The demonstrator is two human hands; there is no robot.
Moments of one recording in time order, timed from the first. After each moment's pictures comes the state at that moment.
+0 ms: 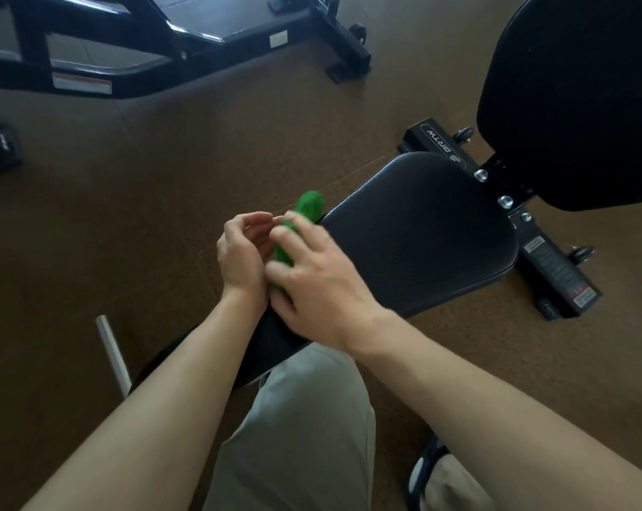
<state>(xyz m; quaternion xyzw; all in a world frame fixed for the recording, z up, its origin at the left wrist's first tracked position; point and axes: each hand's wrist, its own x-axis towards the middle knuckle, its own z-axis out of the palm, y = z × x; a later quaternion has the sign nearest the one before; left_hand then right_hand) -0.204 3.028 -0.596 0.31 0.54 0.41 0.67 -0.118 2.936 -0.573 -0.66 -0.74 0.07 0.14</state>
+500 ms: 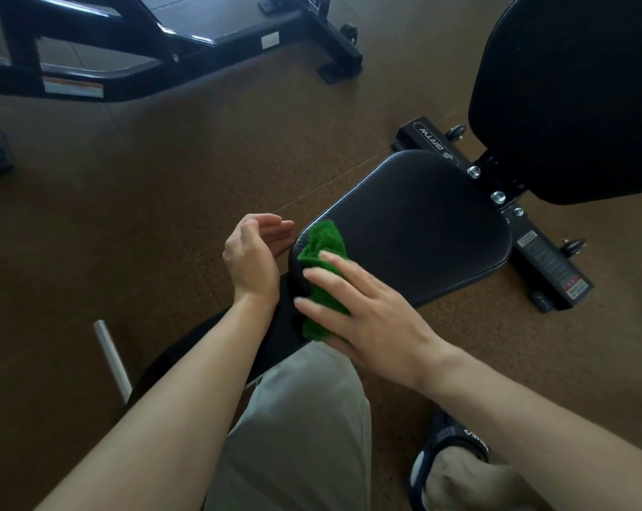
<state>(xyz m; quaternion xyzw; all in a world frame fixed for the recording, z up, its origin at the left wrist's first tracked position) -0.195 3.020 -0.608 0.41 0.53 0.42 0.61 -0.084 2.859 -0.580 -0.59 -0.80 0.01 0.10</state>
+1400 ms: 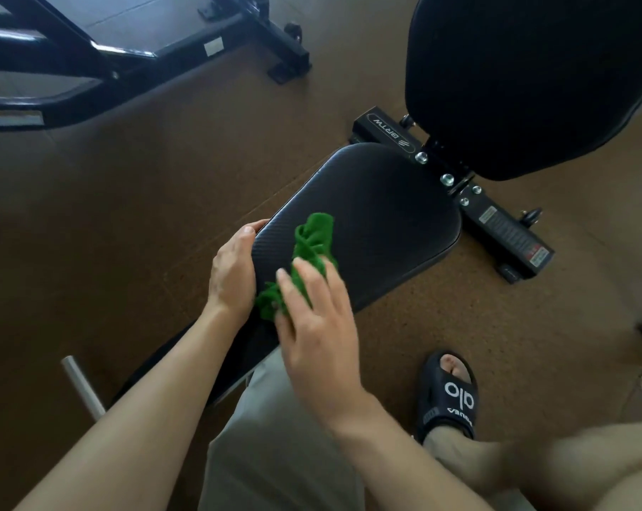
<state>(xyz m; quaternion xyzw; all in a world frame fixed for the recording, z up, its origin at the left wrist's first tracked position) -0.188 3.015 -0.612 0.59 0.48 0.23 0.60 -0.149 2.861 -0.579 -0.84 -0.47 0.01 0.29</state>
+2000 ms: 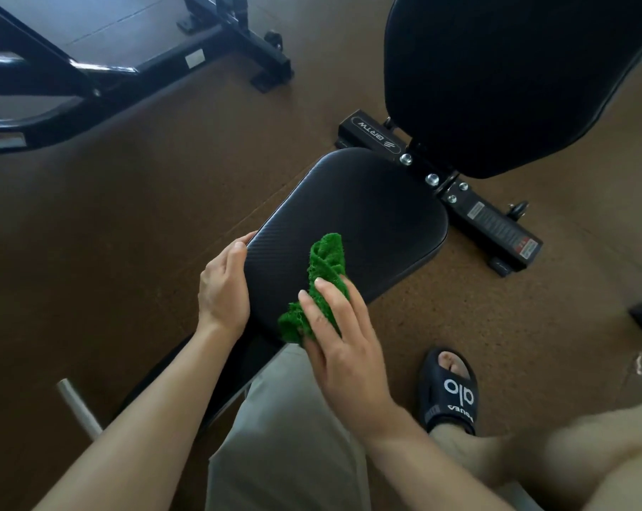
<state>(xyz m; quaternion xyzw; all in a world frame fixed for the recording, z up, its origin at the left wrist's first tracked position) -0.190 3.011 -0.608 0.63 0.49 0.24 0.56 -0.132 2.823 -0.592 -0.81 -0.50 0.00 0.30</state>
